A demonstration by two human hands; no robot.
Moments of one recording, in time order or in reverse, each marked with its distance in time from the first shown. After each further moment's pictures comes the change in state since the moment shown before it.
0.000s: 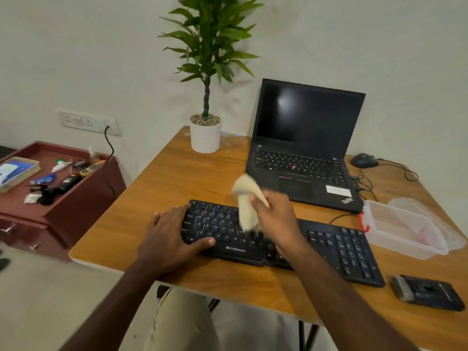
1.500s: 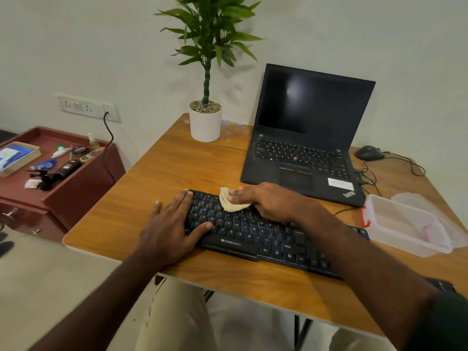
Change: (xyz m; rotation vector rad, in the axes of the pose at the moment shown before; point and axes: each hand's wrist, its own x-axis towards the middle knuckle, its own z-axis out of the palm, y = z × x) left_hand 0.002 0.014 0.008 0.175 -0.053 0.023; right_hand 0.086 0.032 -0.023 -0.799 -0.732 -0.556
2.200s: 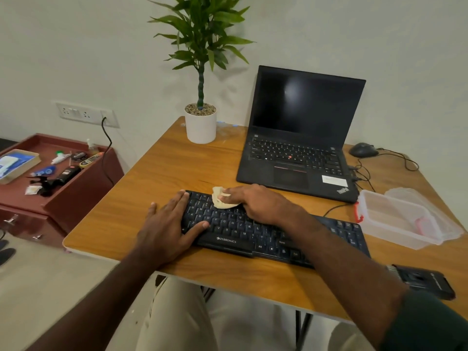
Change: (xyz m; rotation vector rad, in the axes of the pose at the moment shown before) left_hand 0.001 0.001 -0.002 0.044 0.012 0.000; right_hand 0.002 -0.016 0.015 0.000 0.071 0.092
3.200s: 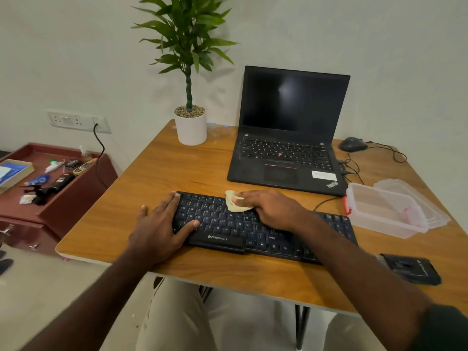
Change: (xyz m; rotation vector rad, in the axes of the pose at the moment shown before) left_hand 0.000 0.003 -0.003 0.025 -0.009 -0.008; right_hand -0.048 0.027 0.002 0.039 0.105 0.030
